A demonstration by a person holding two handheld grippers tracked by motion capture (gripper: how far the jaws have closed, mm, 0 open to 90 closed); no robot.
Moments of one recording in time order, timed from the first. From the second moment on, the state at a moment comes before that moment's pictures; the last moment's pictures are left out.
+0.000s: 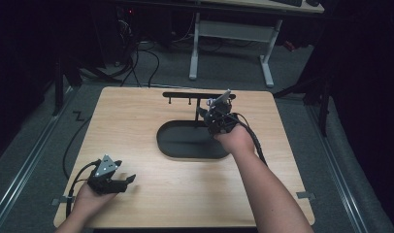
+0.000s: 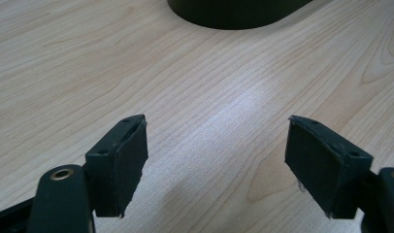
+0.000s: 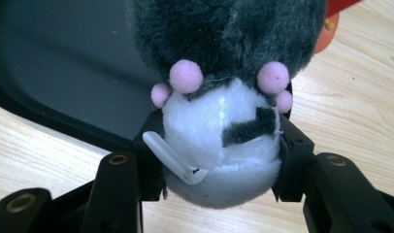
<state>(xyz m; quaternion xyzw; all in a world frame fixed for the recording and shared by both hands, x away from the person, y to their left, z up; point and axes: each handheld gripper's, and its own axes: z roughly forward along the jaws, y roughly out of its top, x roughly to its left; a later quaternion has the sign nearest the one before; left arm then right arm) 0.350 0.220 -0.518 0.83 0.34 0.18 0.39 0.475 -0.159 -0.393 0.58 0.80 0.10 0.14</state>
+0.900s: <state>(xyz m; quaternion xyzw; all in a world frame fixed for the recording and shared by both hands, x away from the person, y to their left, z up) 0.351 0.219 -0.518 0.84 0.34 0.18 0.39 0.473 -0.159 -0.386 0.58 0.80 0.13 0.13</state>
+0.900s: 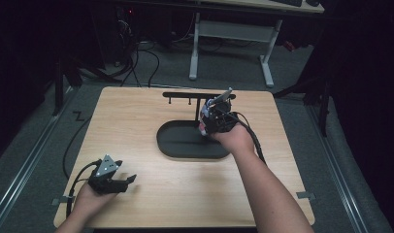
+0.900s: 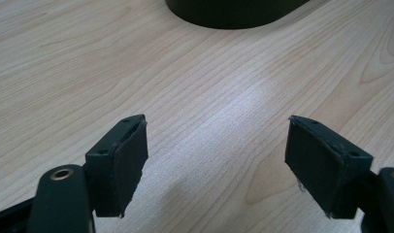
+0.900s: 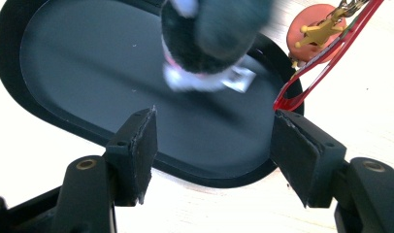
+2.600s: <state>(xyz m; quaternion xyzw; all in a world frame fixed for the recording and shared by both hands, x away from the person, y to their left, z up) 0.352 0.209 -0.525 0.84 0.33 0.16 0.39 0.337 -0.235 -0.498 0.55 0.76 0.30 0.18</state>
